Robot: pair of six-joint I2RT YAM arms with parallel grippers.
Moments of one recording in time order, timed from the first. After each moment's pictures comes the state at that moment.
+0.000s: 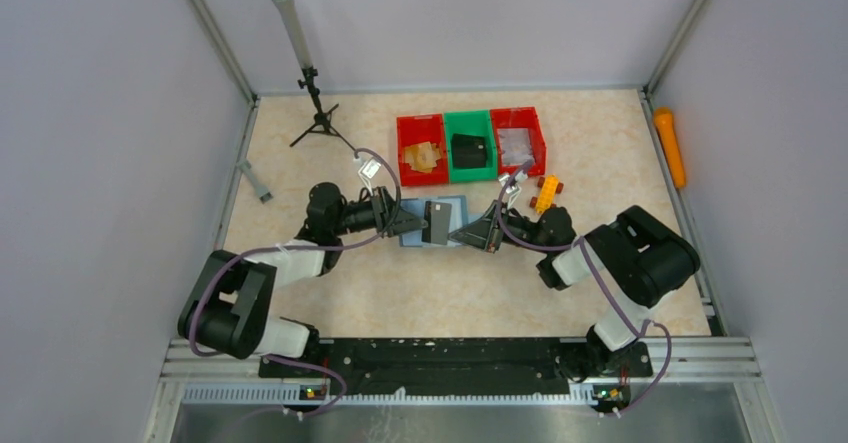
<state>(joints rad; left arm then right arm) -0.32 1.39 0.44 0.87 0.96 -0.91 0.55 1.69 0.35 1.49 -0.75 1.01</state>
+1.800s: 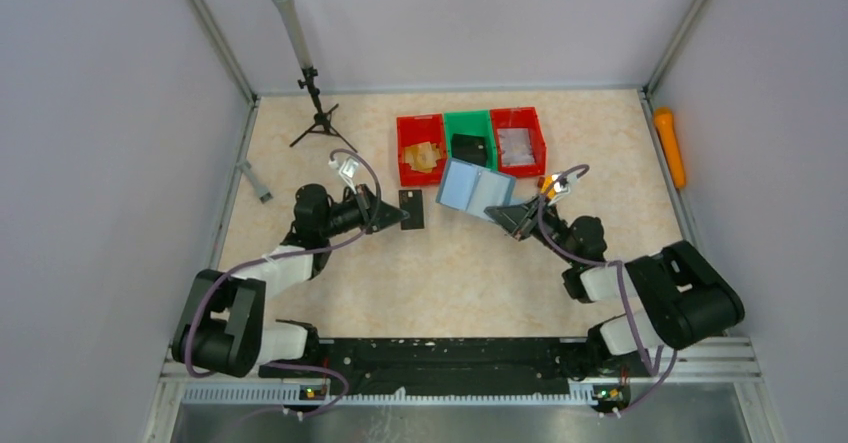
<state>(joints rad) -0.22 1.30 0.42 0.68 0.83 -0.83 0.38 1.47 0.19 1.39 -0.47 0.96</state>
